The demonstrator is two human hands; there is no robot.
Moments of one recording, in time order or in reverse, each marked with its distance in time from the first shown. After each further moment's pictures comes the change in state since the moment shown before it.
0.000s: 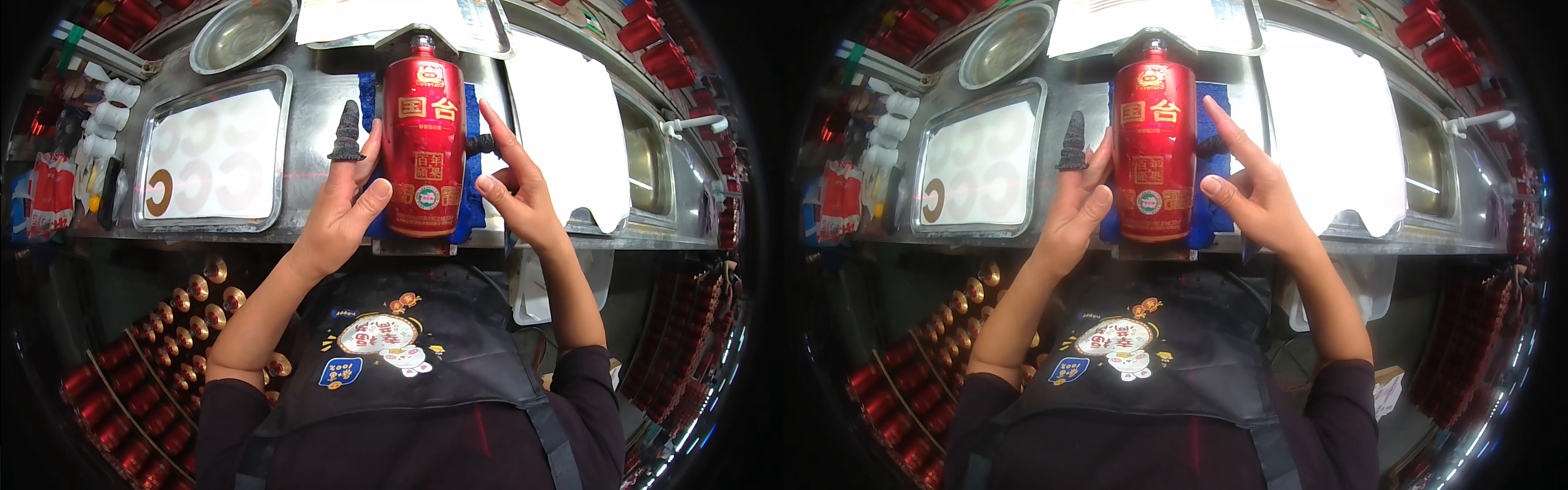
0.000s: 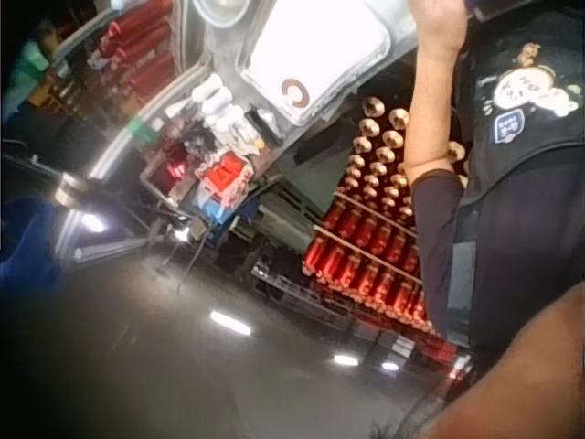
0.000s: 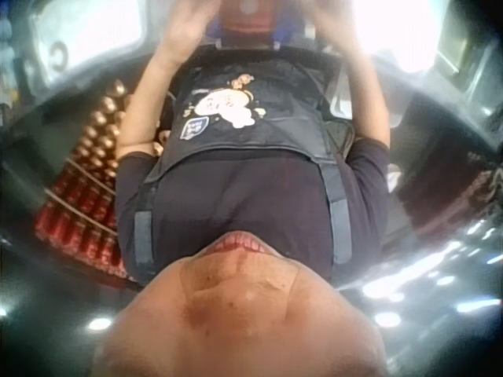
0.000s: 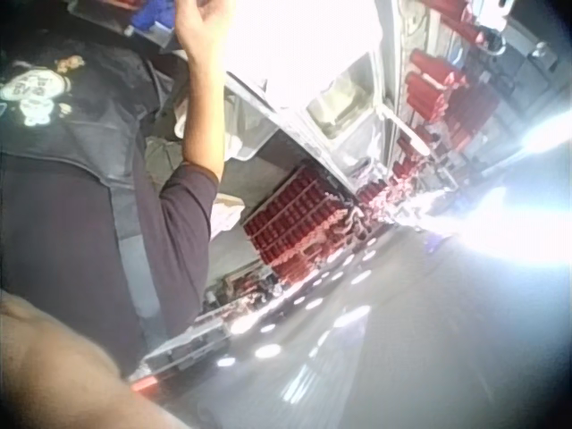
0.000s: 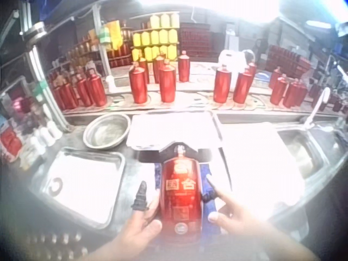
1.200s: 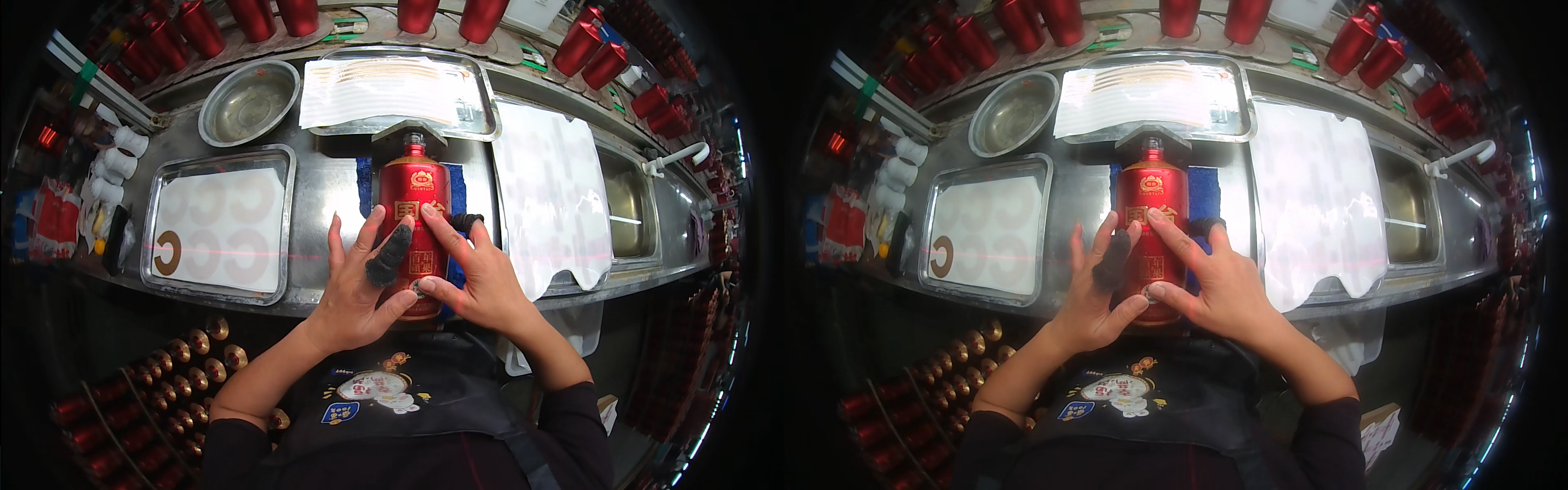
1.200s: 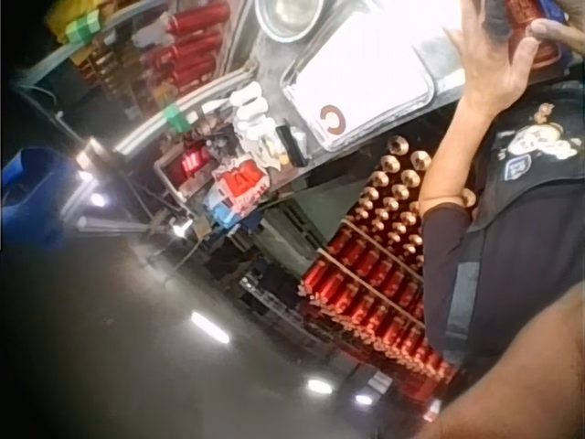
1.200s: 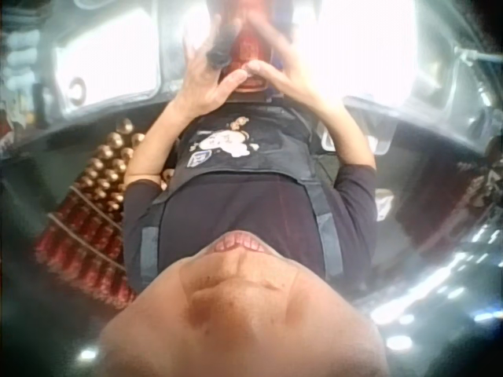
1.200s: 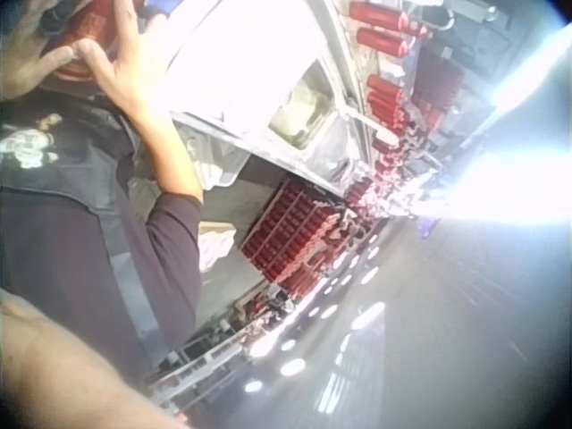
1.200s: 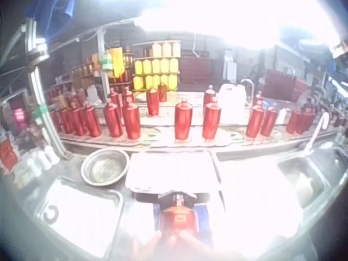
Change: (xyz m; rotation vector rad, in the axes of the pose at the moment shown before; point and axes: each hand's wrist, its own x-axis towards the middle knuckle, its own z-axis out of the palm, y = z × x) left_hand 0.008 0.017 0.007 0.804 -0.032 0.359; right_hand 0.005 -0.030 0.018 -0.527 -0.098 0.014
